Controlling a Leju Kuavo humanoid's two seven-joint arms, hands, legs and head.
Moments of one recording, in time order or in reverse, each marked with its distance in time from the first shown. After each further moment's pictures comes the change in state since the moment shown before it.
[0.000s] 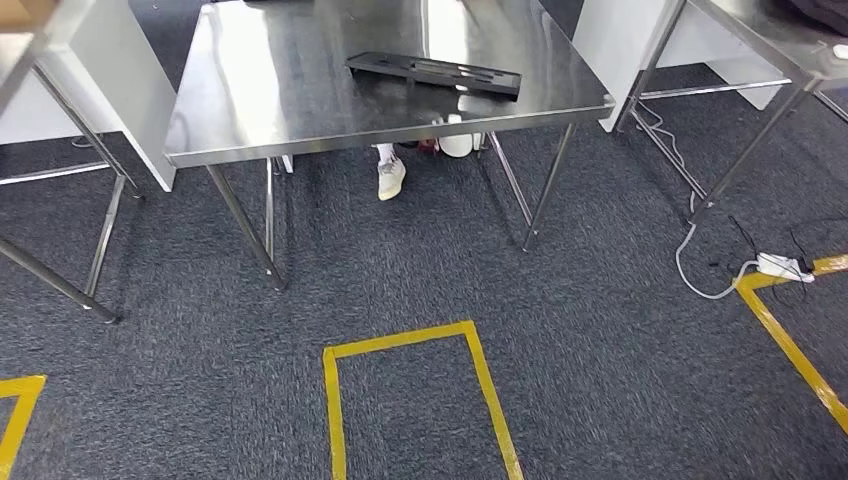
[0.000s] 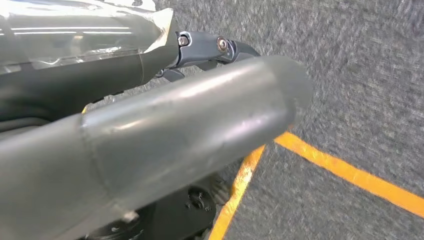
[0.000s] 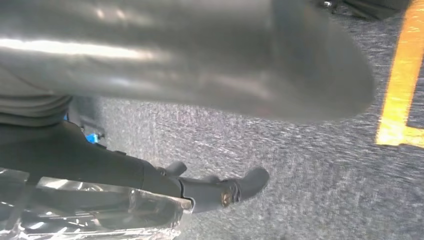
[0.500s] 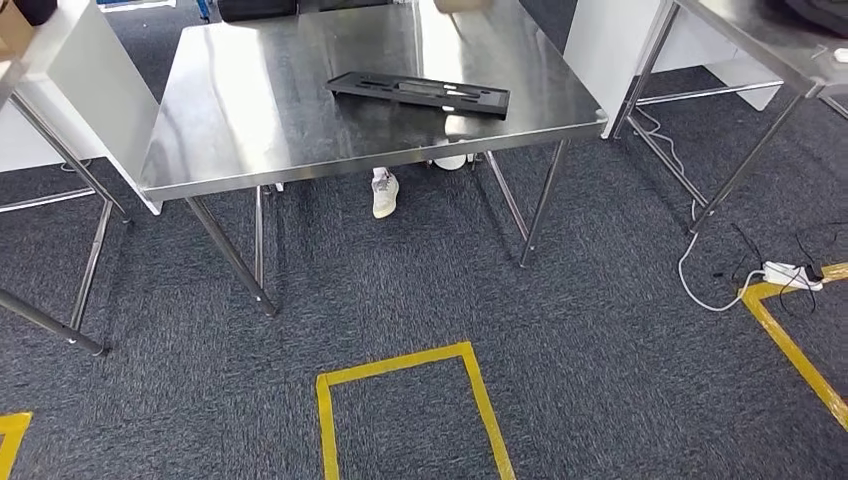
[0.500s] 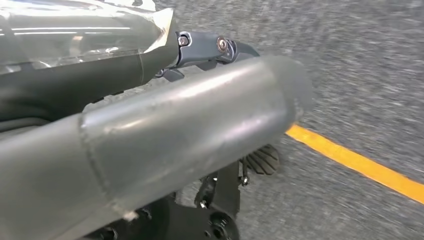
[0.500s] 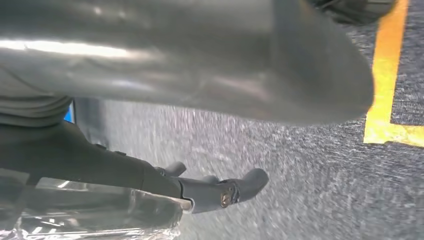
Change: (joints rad) left arm 0.007 0.001 0.021 0.001 0.022 0.002 -0.004; right arm 0.016 0.000 -0.021 -0.002 0.008 0.045 0.023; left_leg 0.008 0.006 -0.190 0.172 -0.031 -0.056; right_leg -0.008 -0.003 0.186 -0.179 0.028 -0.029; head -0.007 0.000
